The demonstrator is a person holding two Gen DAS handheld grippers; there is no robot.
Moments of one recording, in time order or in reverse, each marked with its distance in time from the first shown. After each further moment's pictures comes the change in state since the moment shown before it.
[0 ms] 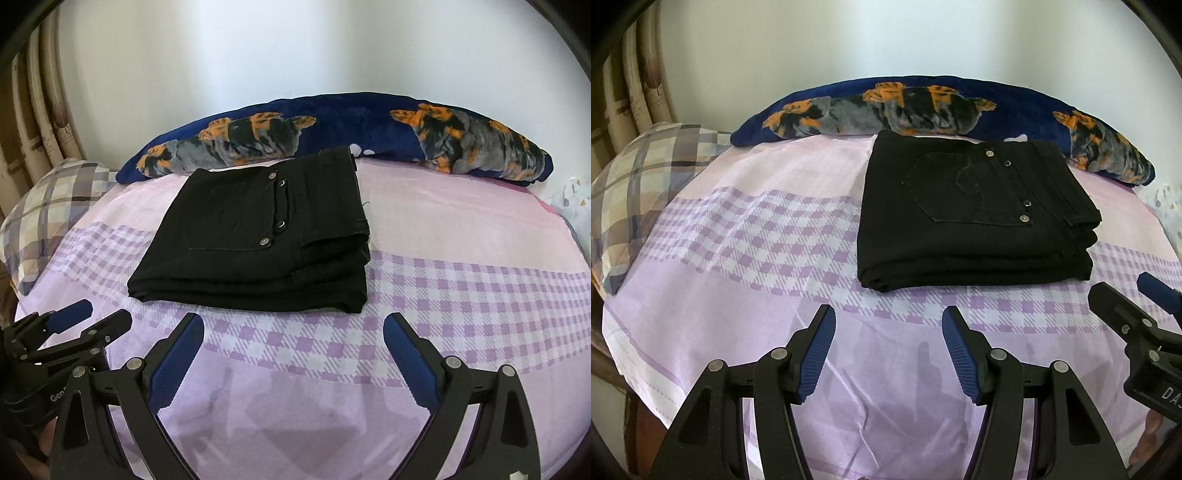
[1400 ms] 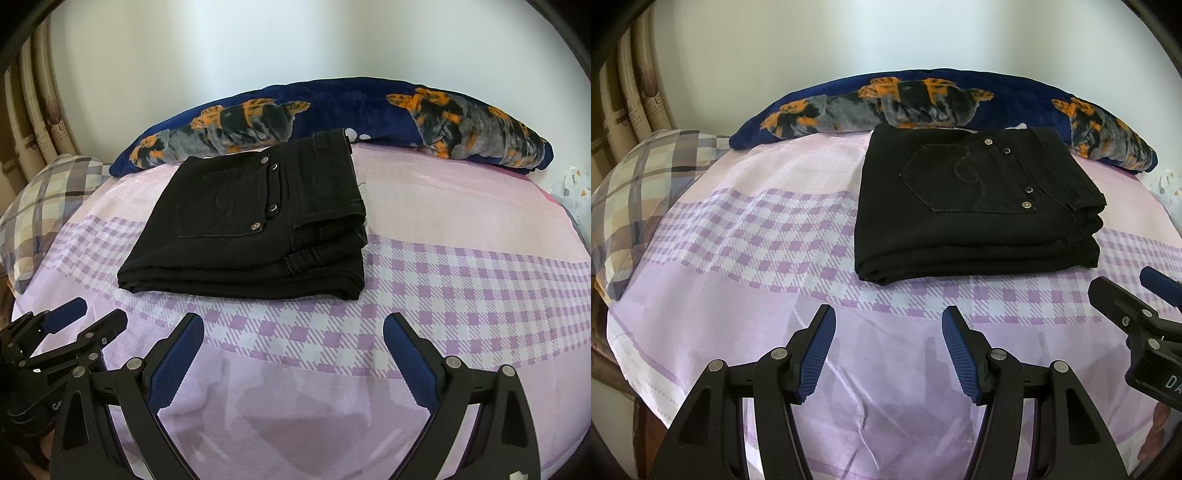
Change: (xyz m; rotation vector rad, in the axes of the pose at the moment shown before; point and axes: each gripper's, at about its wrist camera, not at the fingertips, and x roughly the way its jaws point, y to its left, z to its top) left arm 0.007 -0.004 -0.006 0.026 0.005 0.021; right arm 0.010 -0.005 -0.006 0.017 0.037 -0.004
